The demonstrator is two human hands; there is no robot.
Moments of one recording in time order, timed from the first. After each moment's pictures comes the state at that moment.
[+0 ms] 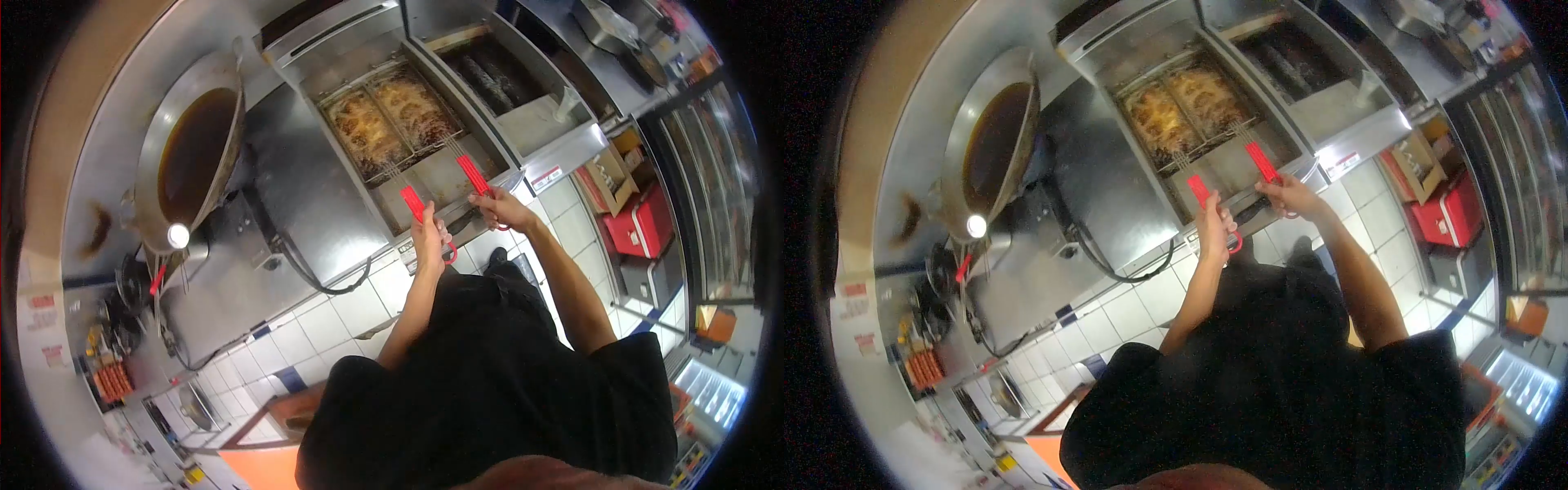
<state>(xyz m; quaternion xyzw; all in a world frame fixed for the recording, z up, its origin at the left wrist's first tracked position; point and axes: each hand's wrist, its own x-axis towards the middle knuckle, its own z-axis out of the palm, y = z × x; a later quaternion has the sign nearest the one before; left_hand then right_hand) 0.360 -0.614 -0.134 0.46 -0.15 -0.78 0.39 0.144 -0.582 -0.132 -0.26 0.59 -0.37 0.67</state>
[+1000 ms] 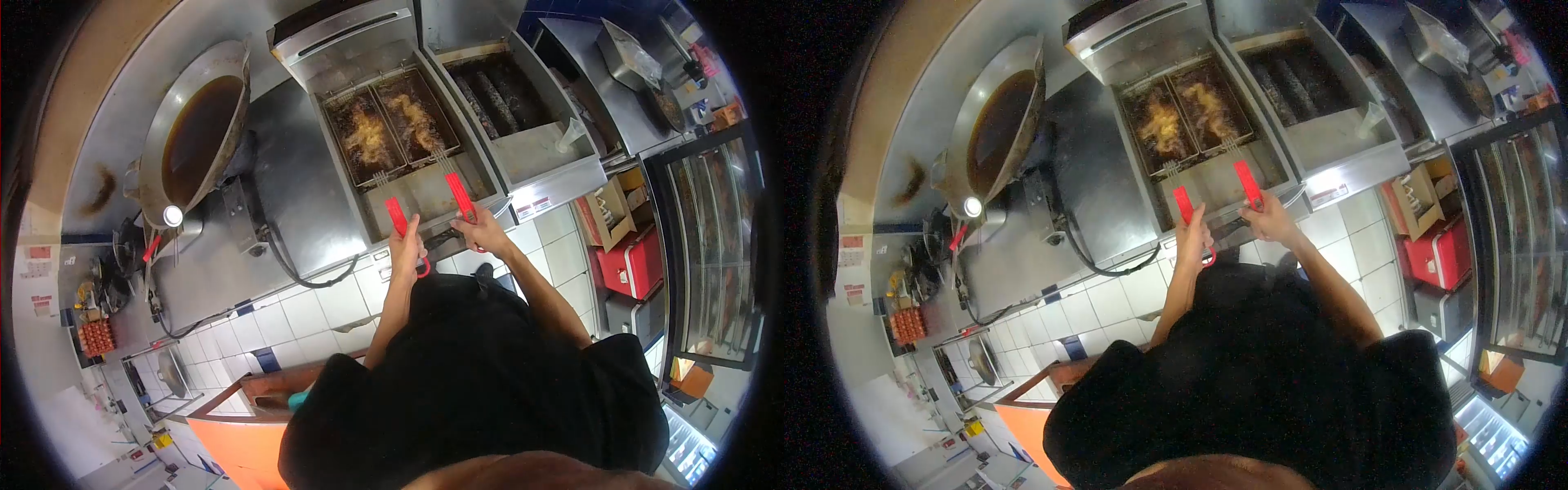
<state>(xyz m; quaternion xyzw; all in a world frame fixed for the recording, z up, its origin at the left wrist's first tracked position) 0.337 -0.617 -0.127 0.54 -0.19 -0.72 0.39 0.128 -0.586 -0.111 -0.35 0.58 -0.40 0.62</state>
